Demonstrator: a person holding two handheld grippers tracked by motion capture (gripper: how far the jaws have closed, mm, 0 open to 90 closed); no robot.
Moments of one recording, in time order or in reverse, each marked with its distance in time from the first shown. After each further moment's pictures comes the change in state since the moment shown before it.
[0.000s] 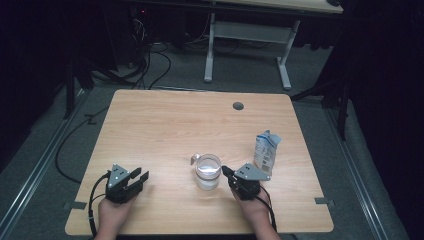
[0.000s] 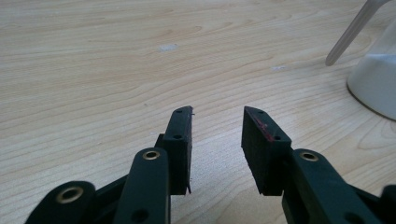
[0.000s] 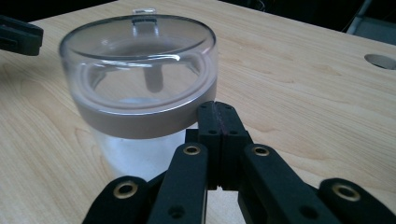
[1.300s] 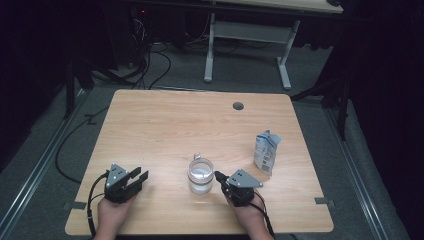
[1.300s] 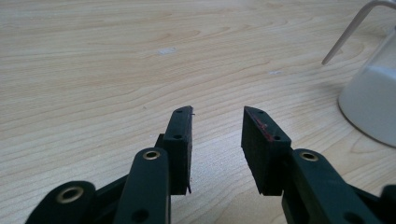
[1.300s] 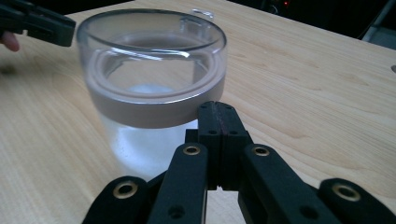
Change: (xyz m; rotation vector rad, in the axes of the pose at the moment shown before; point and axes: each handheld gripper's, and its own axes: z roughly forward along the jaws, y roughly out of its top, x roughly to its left) left arm 0.001 0.001 -0.002 -0.010 -0.019 -0.019; right arm 0.026 0.000 -0.001 -0.005 0.035 -0.048
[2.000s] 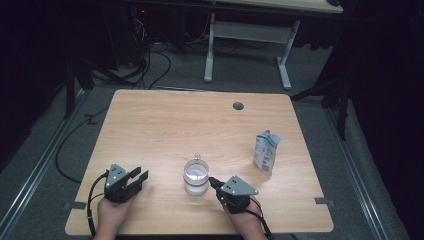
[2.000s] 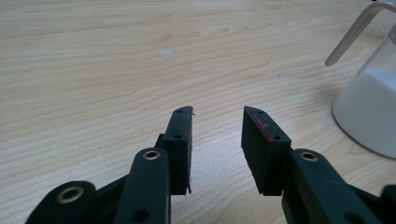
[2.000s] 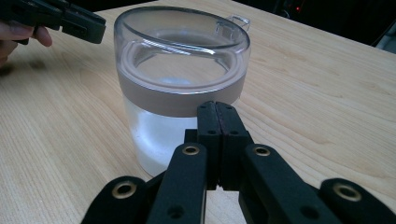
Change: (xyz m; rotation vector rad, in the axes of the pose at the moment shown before) left arm 0.000 0.000 0.000 -0.001 -0.001 0.001; right arm 0.019 0.000 -0.004 -0.006 0.036 -0.038
